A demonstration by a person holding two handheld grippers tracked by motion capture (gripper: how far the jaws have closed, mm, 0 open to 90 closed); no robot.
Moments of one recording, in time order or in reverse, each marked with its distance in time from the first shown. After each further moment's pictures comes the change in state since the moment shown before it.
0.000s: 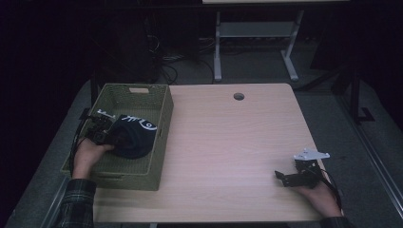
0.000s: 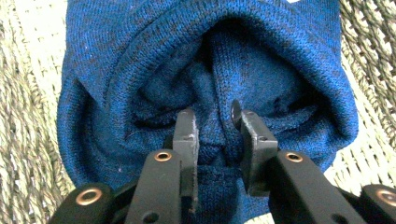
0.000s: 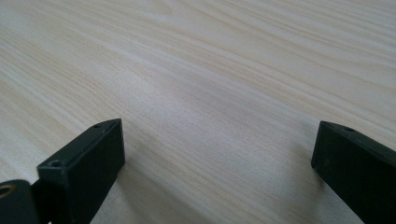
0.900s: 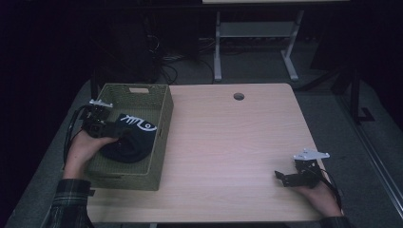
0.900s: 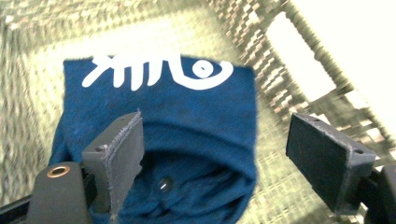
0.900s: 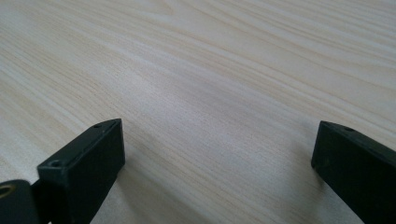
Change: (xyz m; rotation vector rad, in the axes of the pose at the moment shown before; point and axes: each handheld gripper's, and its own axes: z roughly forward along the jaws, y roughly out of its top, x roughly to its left) left arm -0.034 0.025 -0.055 -0.176 -0.055 0.062; right arm 0.000 0.000 0.000 0.000 0.005 -0.005
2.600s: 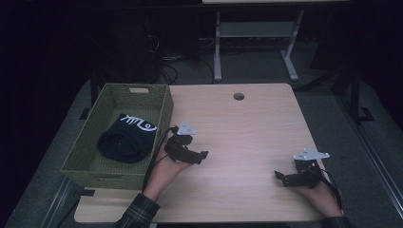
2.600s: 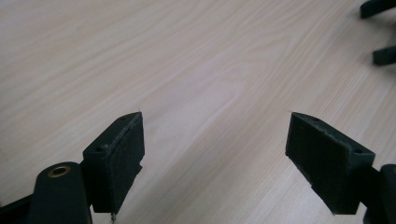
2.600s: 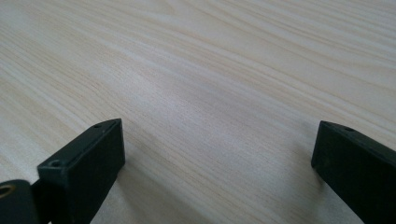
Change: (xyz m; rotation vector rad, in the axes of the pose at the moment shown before) left arm -0.197 -0.006 0.111 -0.116 -0.196 0.245; right arm 0.000 0.000 0.000 0.001 0.003 -0.001
